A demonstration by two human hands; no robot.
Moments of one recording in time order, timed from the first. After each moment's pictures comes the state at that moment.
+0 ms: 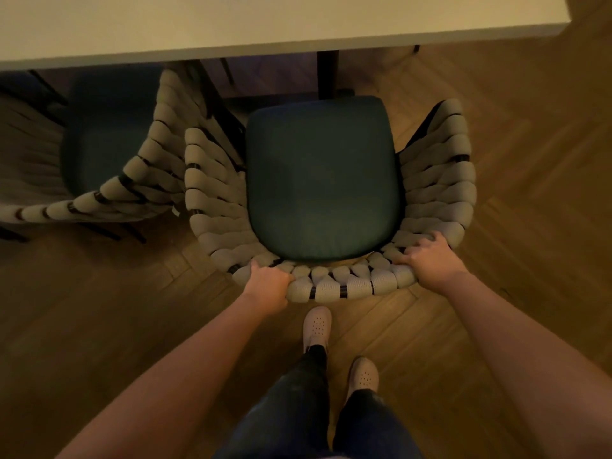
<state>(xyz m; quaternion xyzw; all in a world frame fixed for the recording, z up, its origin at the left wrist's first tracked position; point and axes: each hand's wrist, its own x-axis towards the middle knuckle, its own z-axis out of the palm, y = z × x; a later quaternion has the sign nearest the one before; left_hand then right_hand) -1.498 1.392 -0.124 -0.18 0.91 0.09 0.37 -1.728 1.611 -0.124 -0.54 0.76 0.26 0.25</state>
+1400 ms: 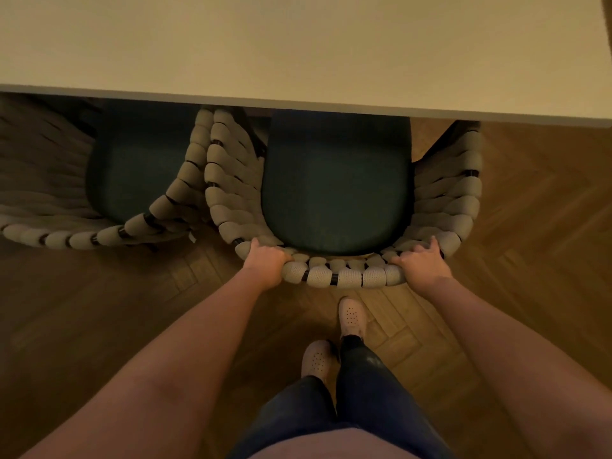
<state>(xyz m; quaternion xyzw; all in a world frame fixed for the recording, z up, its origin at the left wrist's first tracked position) -1.583 1.257 -0.122 -0.21 0.91 0.09 0.34 -1.796 1.481 -0.118 -0.51 0.78 0.25 0.26</state>
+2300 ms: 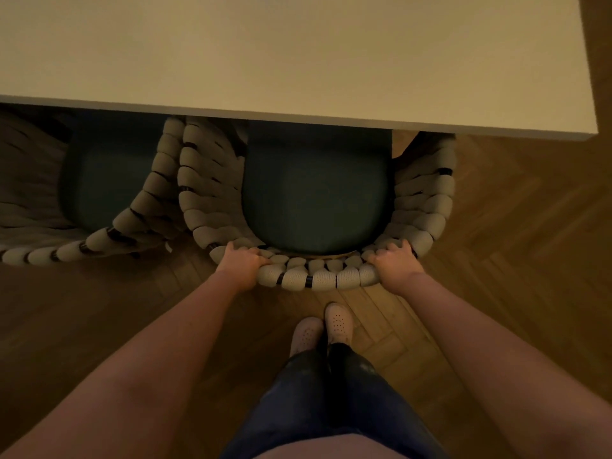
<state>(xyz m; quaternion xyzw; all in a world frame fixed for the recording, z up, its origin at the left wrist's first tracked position) -1.612 1.239 -0.133 -0.20 0.90 0.06 0.39 -1.828 1.458 -0.129 -0.53 0.76 0.25 0.28</state>
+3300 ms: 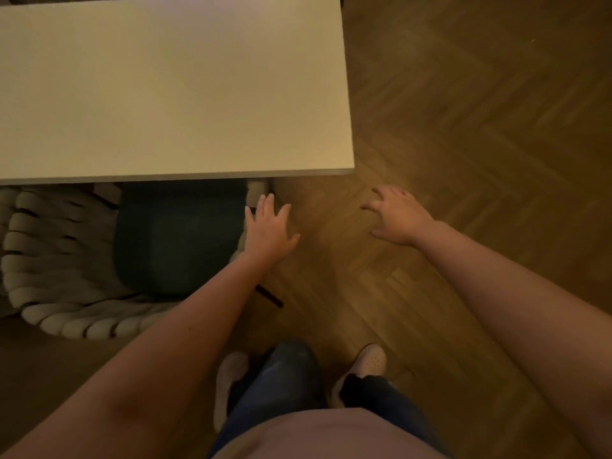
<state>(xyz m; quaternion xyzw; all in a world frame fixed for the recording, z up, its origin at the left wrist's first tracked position) -1.988 1.502 -0.057 -0.28 0.94 0.13 0.15 -2.175 1.683 -0.037 -0.48 0.85 0.09 0.22</state>
